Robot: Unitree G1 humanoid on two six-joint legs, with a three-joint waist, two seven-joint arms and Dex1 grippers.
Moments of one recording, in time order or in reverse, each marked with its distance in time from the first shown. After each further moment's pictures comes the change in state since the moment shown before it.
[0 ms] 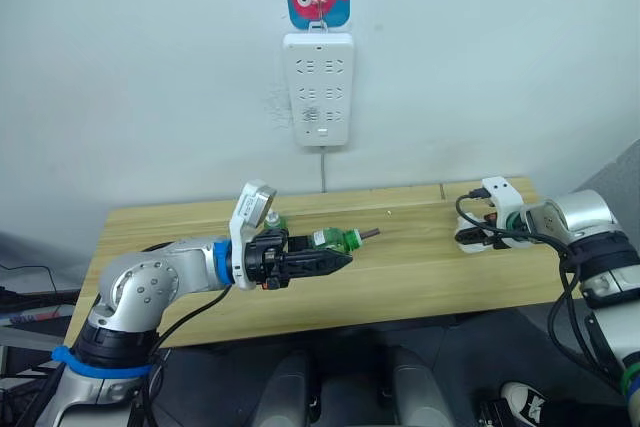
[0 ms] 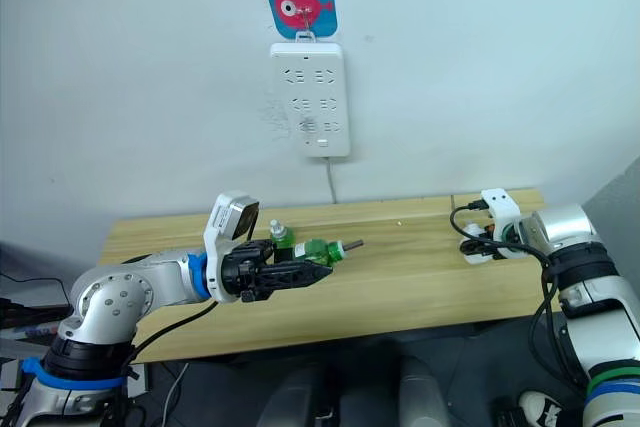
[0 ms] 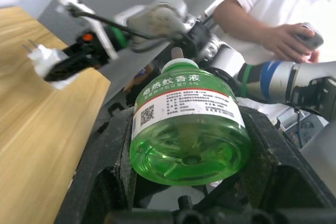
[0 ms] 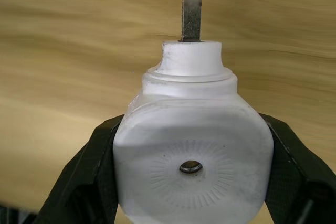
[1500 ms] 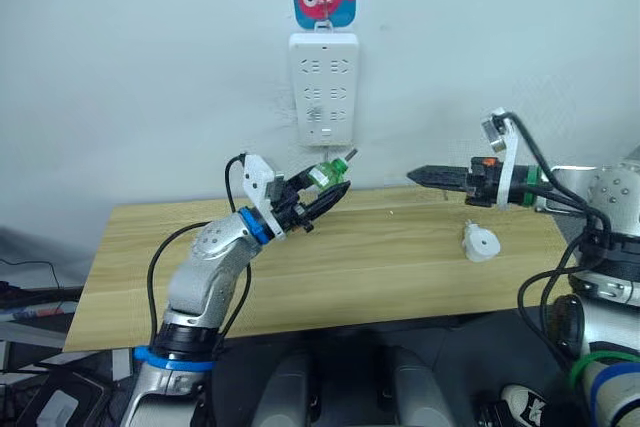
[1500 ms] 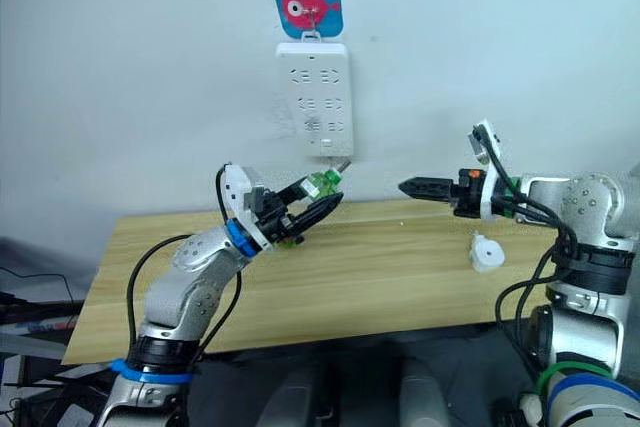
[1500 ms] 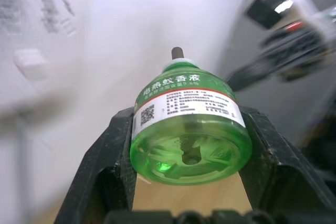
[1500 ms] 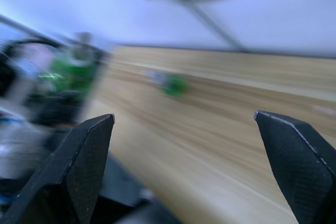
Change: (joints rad) left arm -0.049 -0.323 -0.053 0.184 0.761 -0.827 0.191; right arm 0.010 0.277 -0.703 -0.617 0.503 0.549 -0.026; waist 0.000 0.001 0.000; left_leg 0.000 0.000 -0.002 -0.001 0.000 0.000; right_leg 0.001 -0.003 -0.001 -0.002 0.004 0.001
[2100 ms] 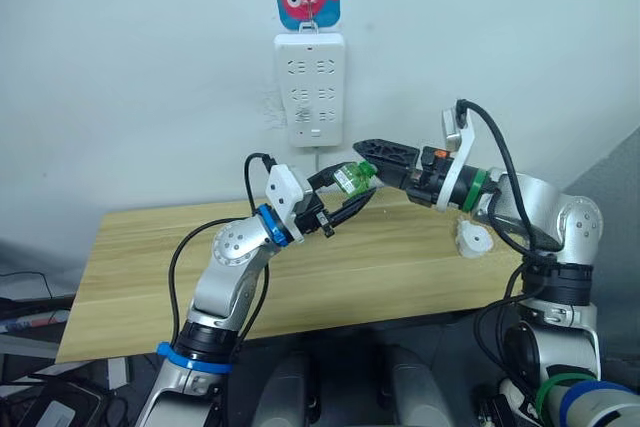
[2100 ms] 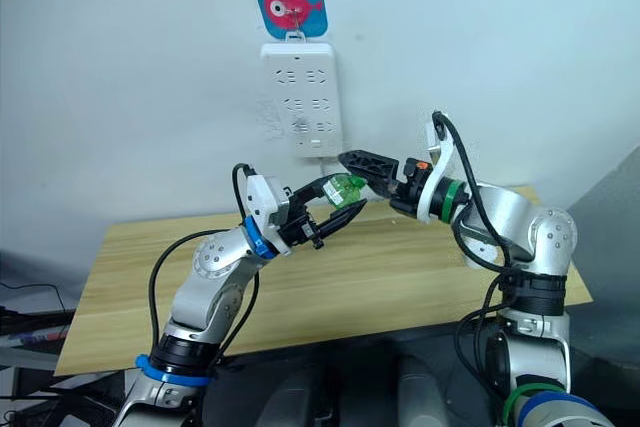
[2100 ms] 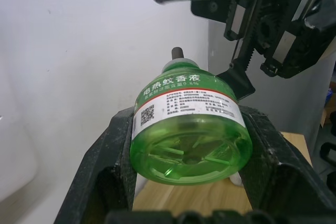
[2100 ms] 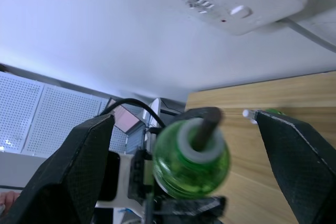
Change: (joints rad) left arm 0.002 -0.046 -0.085 -0.001 0.114 -0.164 -0.044; right arm 0.116 0.166 0.155 -0.068 1.090 -0.402 -1.130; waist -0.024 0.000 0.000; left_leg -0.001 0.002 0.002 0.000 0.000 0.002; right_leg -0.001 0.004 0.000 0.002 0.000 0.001
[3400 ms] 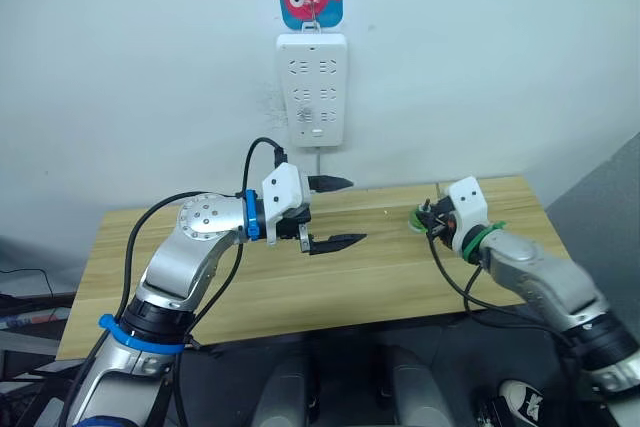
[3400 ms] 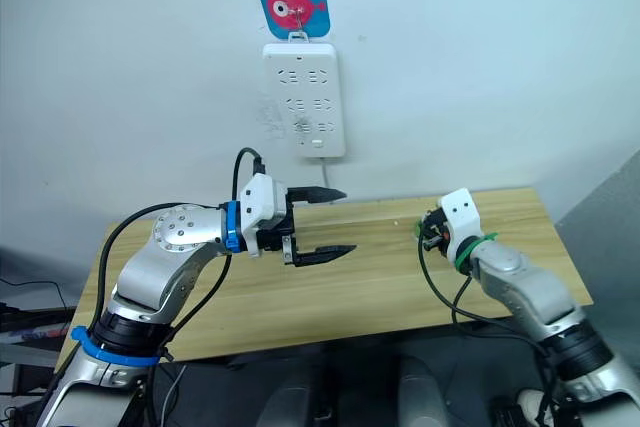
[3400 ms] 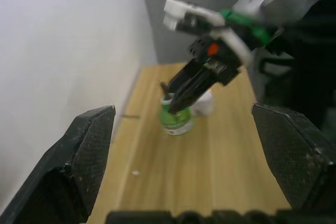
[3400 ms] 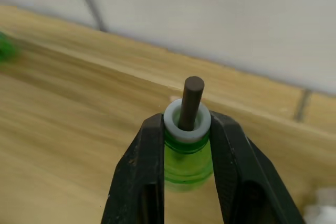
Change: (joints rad) left arm -0.115 0.305 -0.059 -0.086 -0.028 0.245 -0.299; right arm 0.325 -0.376 0.589 0.084 -1.445 -0.803 0.676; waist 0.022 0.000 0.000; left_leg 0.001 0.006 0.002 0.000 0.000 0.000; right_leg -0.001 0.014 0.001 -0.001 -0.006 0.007
